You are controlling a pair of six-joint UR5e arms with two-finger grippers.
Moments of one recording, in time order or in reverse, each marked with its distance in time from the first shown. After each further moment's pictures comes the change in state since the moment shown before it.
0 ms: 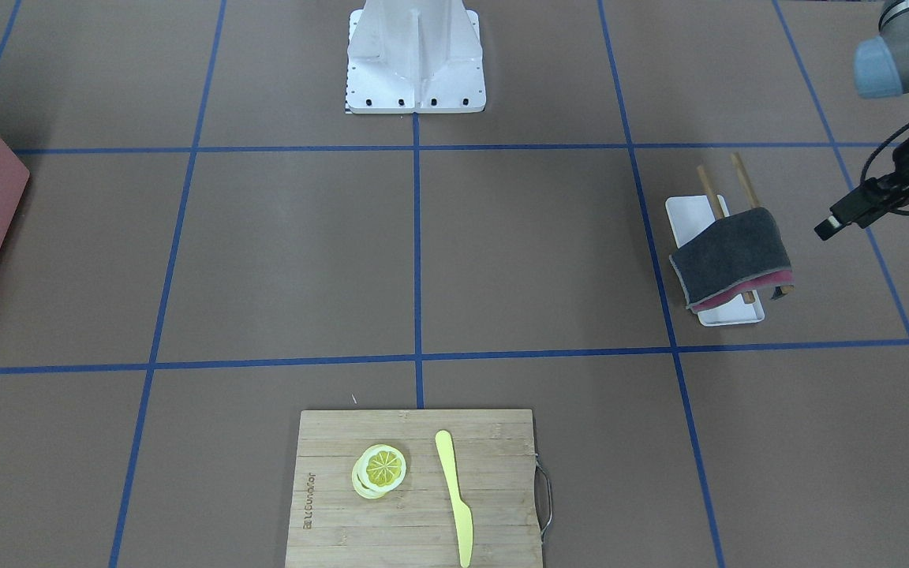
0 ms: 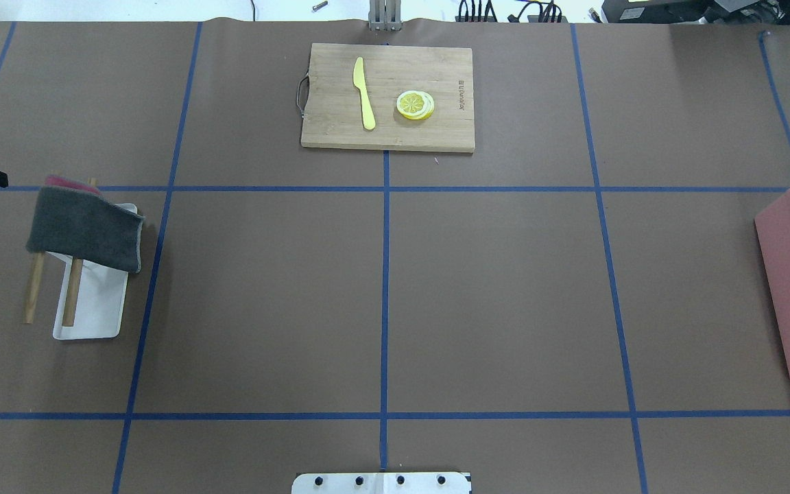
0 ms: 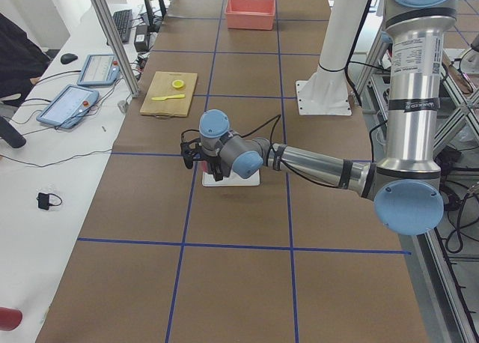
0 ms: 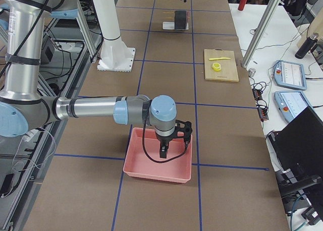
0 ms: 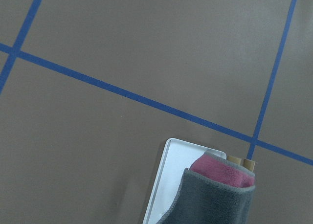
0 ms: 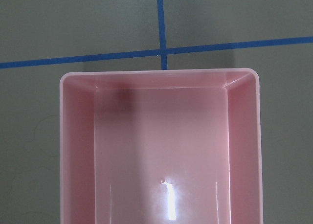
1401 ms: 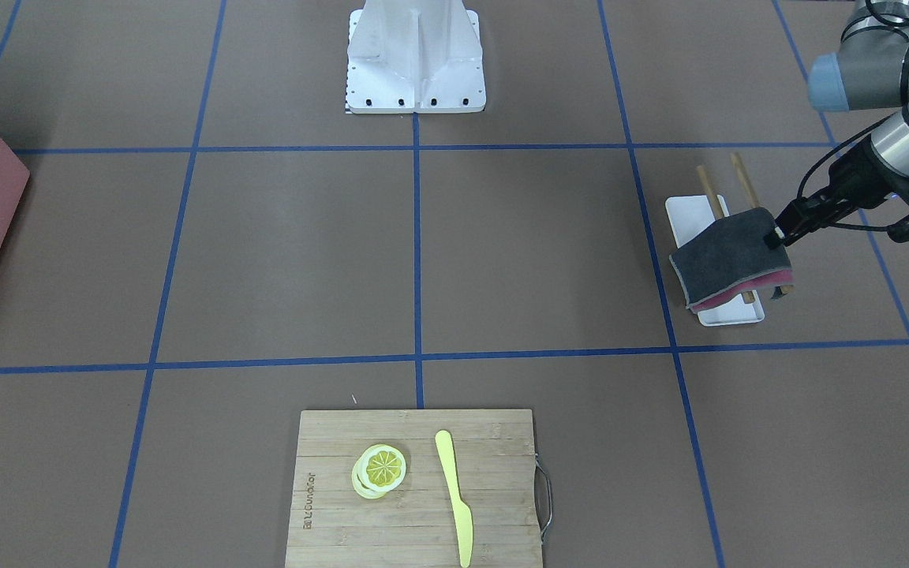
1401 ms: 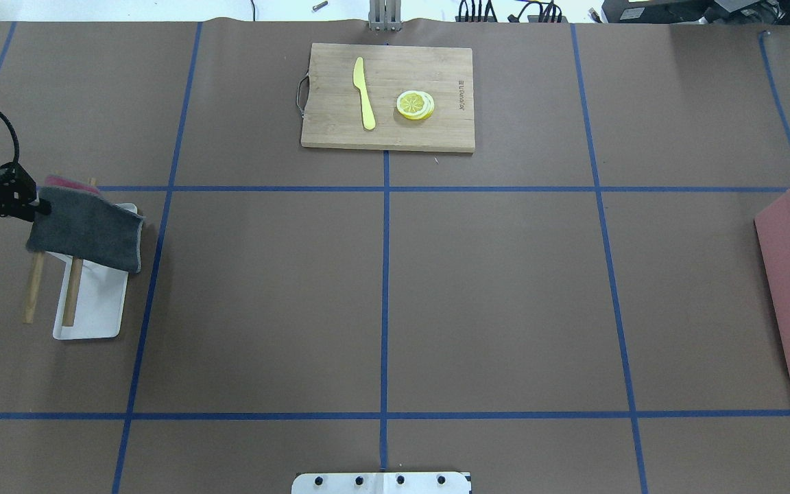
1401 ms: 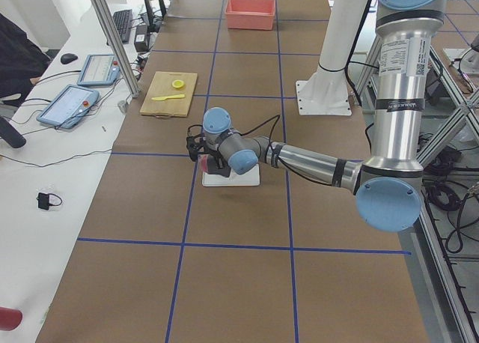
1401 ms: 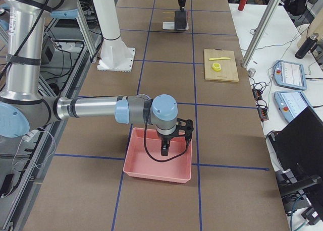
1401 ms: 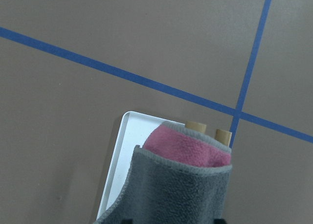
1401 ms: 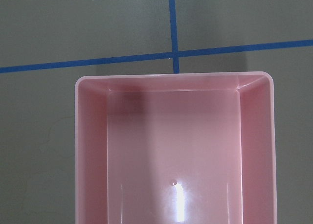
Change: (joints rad) left arm 0.083 -0.039 0.025 -0.052 0.014 -0.044; right arm 0.000 0.009 0.000 -0.003 0.031 0.002
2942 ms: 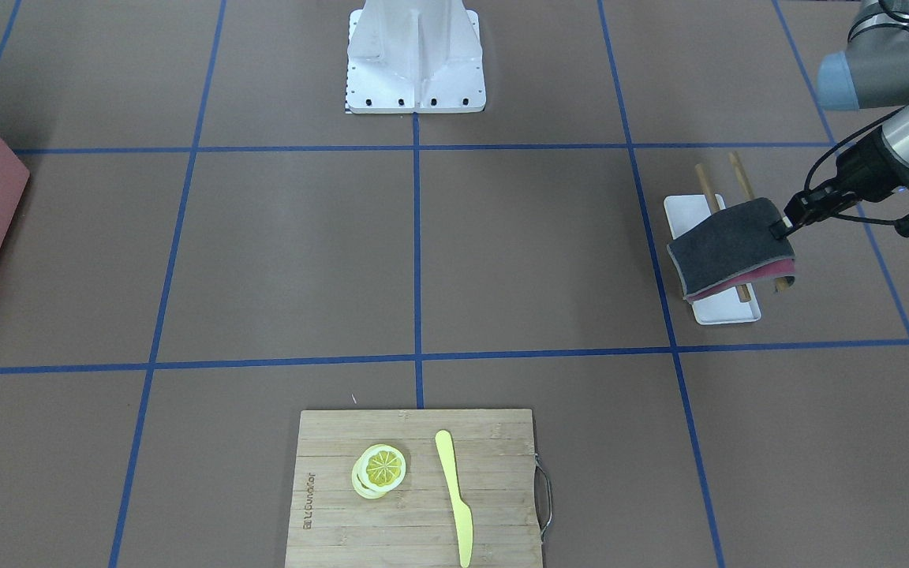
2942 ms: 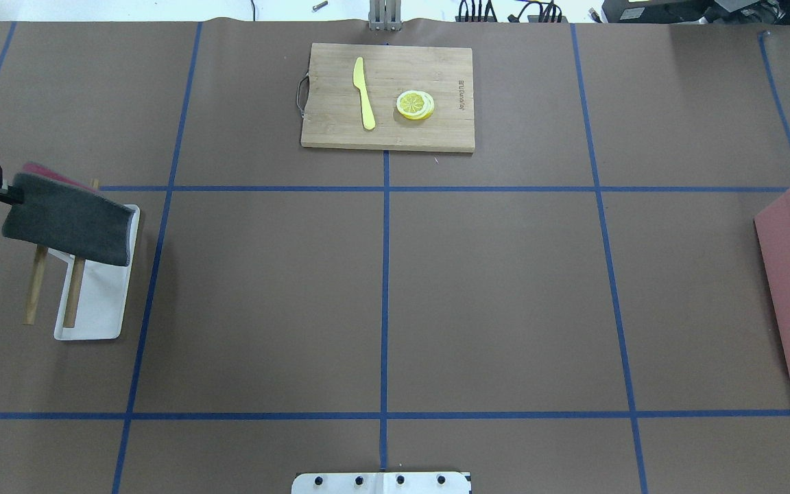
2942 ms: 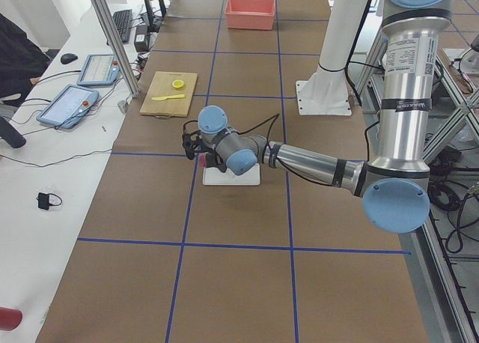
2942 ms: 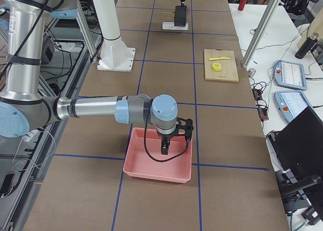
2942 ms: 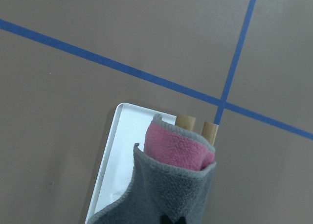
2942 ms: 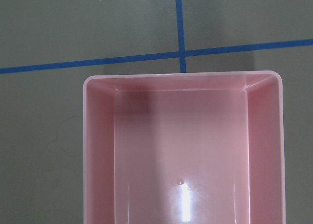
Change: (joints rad) left arm -0.128 0.001 -0.014 0.002 -0.157 0.006; right arm 0.001 0.003 0.003 0.001 0.021 -0.001
